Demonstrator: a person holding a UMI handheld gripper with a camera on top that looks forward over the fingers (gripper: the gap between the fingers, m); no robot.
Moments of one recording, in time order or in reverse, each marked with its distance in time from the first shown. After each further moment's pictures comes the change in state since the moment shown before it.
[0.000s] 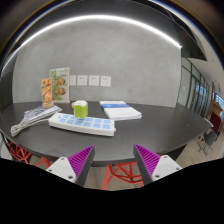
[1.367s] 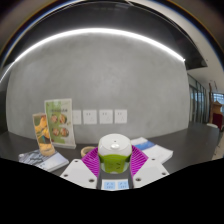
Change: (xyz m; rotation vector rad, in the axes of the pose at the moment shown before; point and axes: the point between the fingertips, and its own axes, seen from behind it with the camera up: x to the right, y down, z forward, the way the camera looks) arm 0.040 -0.188 0.178 0.307 0.006 0.106
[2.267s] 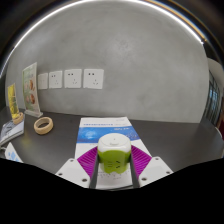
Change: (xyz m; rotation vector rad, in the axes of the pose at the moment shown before) arm 0.194 0.106 0.189 -0.332 -0.148 -0.142
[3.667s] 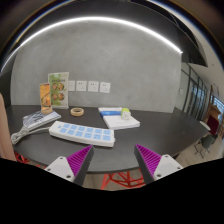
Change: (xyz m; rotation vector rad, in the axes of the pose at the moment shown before) arm -0.119 0.086 -0.373 0.038 0.168 0.038
